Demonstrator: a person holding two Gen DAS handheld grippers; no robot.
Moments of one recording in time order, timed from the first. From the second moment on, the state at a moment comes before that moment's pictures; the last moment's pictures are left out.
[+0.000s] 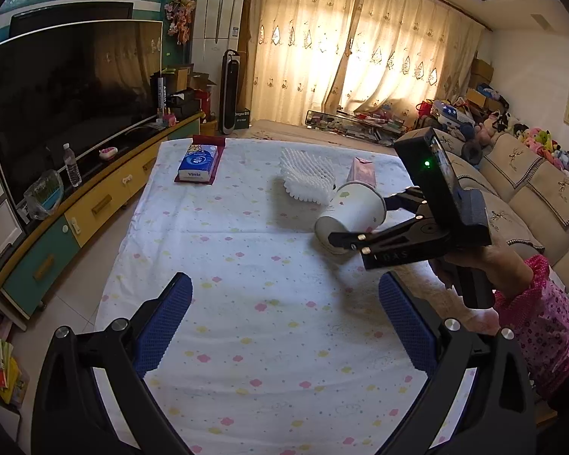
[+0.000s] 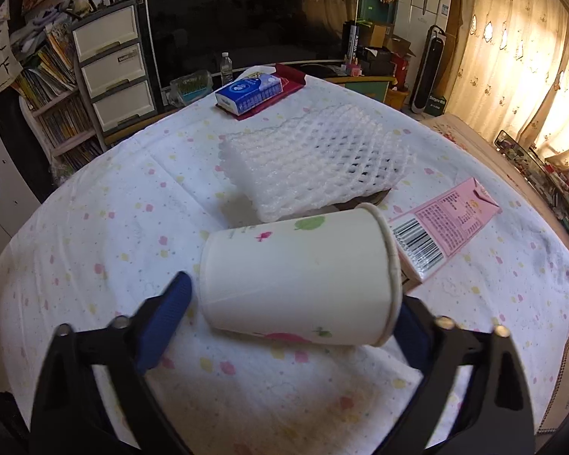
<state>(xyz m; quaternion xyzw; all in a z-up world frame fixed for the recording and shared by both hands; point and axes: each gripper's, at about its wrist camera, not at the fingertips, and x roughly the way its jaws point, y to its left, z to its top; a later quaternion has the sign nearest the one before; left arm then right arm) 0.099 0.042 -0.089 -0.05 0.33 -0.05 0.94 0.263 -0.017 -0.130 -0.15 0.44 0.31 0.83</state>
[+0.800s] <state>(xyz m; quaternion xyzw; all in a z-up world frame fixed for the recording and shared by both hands) 0.119 -0.004 -0.089 -0.03 0.34 -0.10 0.94 0.134 -0.242 -0.068 -0.01 0.38 0.14 0.92</state>
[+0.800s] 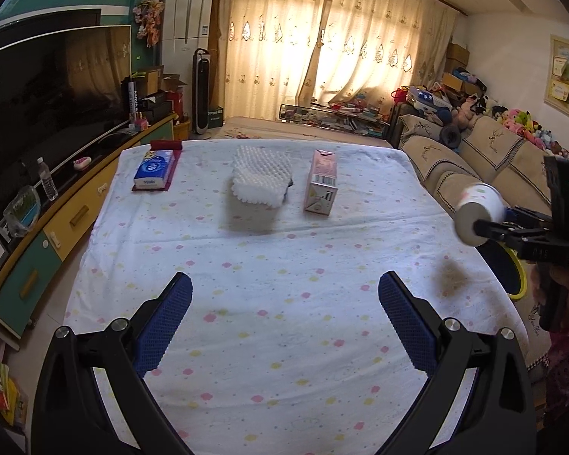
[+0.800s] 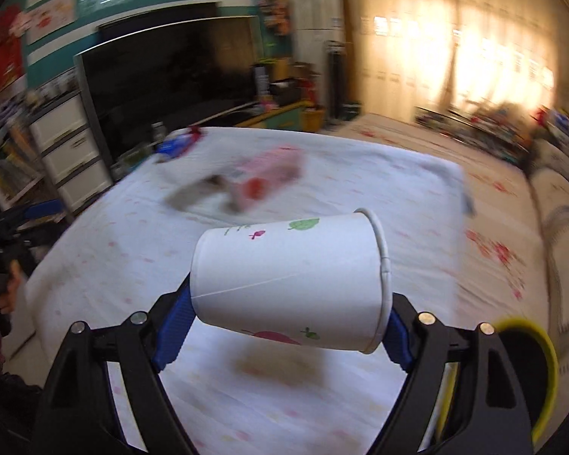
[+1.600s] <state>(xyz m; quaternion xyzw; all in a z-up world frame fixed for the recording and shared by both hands) 0.152 -0.061 -0.097 0.01 0.35 -0.13 0.93 0.119 -0.440 -0.146 0.06 0.43 -0.15 0.89</state>
